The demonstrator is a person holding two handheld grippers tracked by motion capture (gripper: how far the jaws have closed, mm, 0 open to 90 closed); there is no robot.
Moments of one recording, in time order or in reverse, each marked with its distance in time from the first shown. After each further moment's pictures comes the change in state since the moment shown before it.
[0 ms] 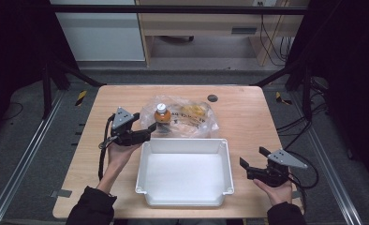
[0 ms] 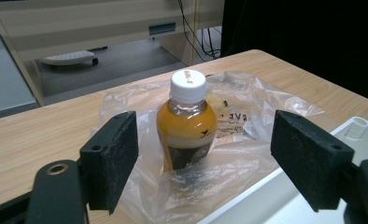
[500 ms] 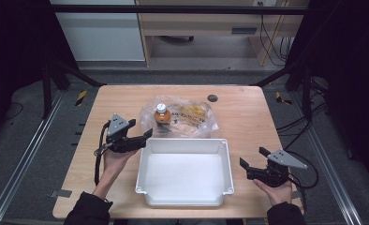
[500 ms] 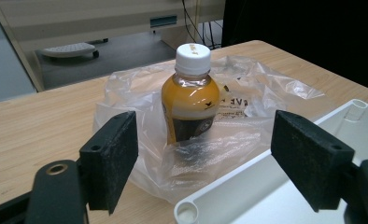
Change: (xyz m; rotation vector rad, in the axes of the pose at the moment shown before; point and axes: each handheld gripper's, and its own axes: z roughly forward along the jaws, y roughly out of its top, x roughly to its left) left arm 0.003 -0.017 -0.012 0.018 0.003 -0.011; right arm 0.000 0.000 0.000 0.002 -0.003 -0.001
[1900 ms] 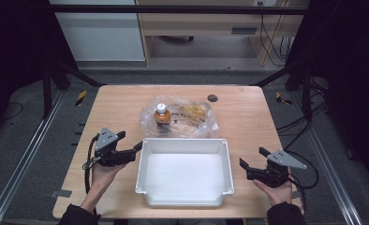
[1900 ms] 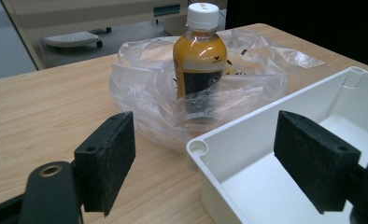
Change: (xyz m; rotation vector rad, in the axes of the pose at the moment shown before) left arm 0.007 -0.031 -0.034 0.029 0.009 0.001; right arm 0.001 -0.001 0.000 0.002 0.000 -0.008
